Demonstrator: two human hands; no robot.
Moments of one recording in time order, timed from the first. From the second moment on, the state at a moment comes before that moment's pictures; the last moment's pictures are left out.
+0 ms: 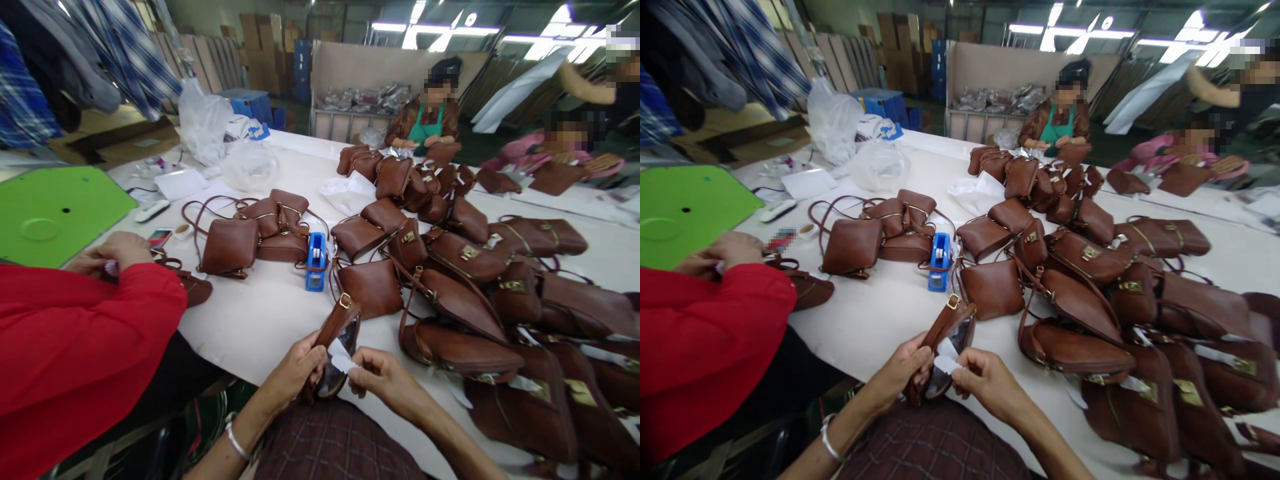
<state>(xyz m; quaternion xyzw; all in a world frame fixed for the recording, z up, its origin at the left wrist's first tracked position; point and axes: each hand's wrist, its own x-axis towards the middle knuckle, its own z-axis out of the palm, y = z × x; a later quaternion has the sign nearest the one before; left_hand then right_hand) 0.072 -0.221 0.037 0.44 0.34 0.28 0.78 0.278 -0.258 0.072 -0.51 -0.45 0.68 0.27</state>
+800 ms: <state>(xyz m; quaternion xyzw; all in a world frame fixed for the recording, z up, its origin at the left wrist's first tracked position) 0.065 -0.218 0.046 0.47 0.35 0.26 0.77 0.272 -0.267 0.072 -0.48 -0.62 0.54 0.31</state>
